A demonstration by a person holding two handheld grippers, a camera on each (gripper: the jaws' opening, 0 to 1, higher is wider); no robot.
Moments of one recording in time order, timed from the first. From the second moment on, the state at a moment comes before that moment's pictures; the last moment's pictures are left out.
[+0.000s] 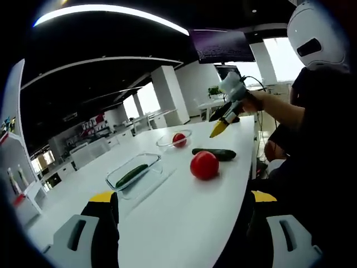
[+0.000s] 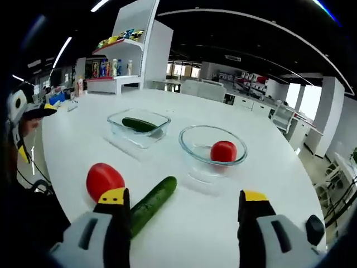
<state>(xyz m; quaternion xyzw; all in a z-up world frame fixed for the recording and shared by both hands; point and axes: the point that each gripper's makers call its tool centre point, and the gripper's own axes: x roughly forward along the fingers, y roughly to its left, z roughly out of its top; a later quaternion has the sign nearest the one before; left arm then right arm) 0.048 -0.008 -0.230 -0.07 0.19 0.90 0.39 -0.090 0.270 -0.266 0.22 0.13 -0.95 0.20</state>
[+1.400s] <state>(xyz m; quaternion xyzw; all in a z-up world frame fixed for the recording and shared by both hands) 0.049 -0.013 -0.245 -0.08 0.19 0.90 0.38 -0.094 0.217 -0.339 0.34 0.12 -0.91 0.21</state>
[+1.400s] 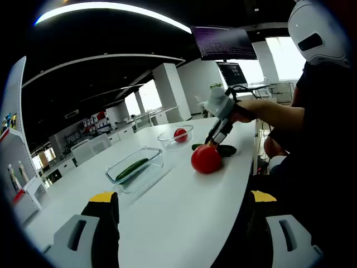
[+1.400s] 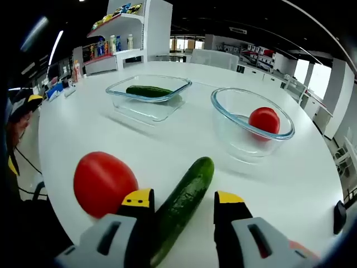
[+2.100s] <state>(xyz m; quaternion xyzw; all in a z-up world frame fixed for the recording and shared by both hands) 0.050 -0.015 -0.242 -0.07 0.19 0.90 0.38 -0.089 0.209 -0.345 0.38 0.10 -0.90 0.21</state>
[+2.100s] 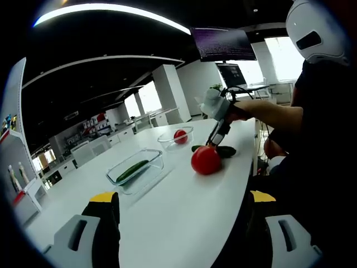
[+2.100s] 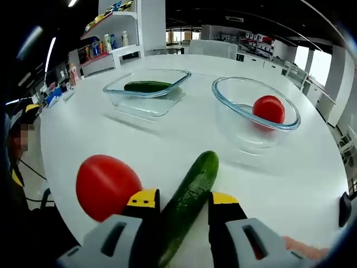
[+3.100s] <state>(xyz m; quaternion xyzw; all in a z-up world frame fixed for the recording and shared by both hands) 0.048 -0.022 -0.246 -0.07 0.20 0.90 0.37 -0.093 0.208 -0.347 0.37 0.12 -0.89 0.22</state>
